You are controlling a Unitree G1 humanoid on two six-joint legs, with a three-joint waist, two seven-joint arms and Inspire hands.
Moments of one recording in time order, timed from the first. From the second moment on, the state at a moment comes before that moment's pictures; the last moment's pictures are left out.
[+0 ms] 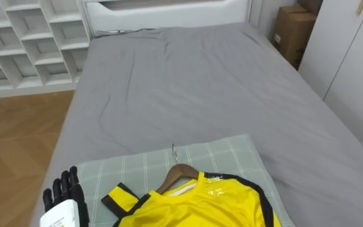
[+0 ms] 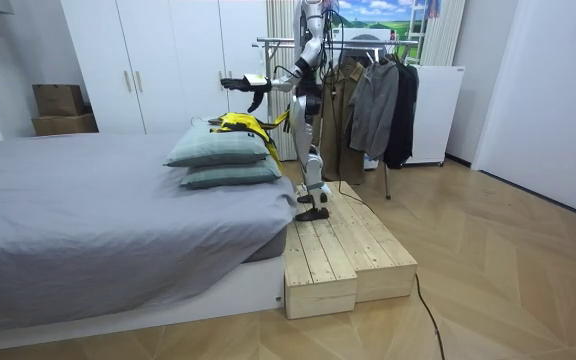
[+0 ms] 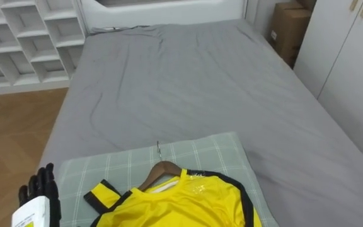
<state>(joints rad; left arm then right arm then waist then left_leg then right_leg) 0.10 0.18 -0.13 0.71 0.77 -0.05 0.89 0.06 -0.22 0.12 1.25 0.03 0.03 -0.06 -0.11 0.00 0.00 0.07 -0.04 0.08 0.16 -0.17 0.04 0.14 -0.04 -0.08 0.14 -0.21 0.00</state>
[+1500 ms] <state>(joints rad) -0.05 0.18 -0.13 0.71 0.78 -0.07 0.68 0.07 -0.23 0.06 1.27 -0.08 0.00 -0.05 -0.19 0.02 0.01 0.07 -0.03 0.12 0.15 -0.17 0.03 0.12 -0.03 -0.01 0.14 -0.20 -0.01</state>
